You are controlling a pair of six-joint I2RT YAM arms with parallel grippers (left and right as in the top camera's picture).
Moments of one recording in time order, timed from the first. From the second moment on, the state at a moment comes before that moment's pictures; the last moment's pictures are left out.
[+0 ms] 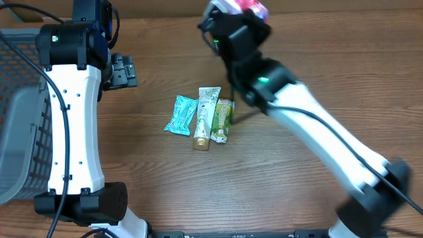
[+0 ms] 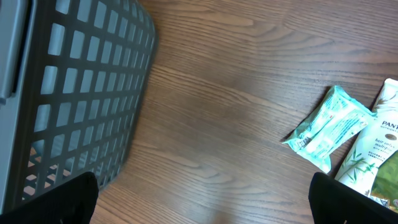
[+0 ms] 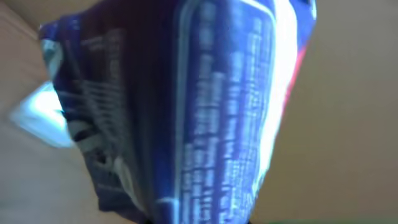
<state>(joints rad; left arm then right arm) 0.00 1.78 2.15 -1.65 -0.31 -0.25 0.66 1.78 1.77 -0.49 0.72 -0.56</state>
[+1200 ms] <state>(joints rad) 0.00 1.78 2.15 -1.65 -0.31 -0.25 -0.24 1.71 1.07 -0.72 -0.36 0.16</state>
